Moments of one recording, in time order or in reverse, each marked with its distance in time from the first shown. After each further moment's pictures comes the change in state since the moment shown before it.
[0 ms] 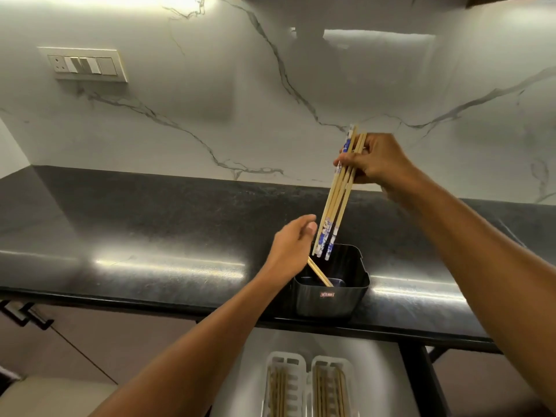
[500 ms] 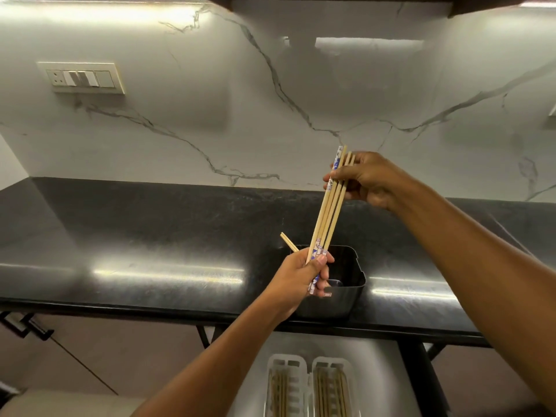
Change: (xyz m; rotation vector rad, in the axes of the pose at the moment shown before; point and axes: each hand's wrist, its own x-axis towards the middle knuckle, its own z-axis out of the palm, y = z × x) left_hand -0.044 -0.001 0.013 -0.540 -0.299 -0.204; right_hand -0.010 0.004 0.000 0.267 -0.095 0.253
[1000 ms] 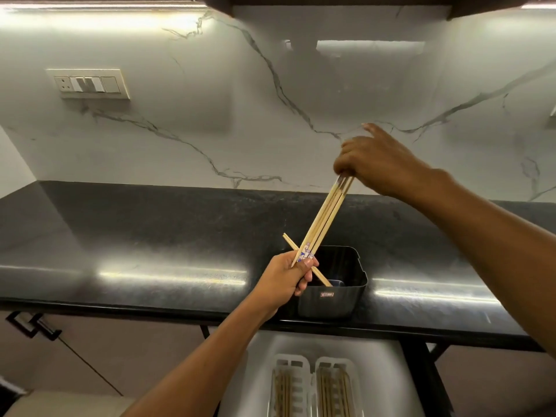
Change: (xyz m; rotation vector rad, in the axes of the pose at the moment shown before) left_hand -0.009 0.003 -0.021 0.182 0.103 0.005; right_hand -0.009 -0.023 -0.014 -1.623 0.044 -0.843
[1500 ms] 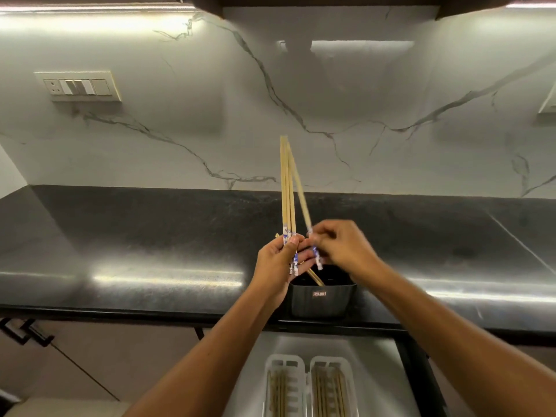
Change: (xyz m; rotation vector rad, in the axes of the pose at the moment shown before) left_hand 0.011 0.016 0.016 -0.543 0.141 0.008; right_hand -0.061 -0.094 0.068 1.292 -0.059 0.719
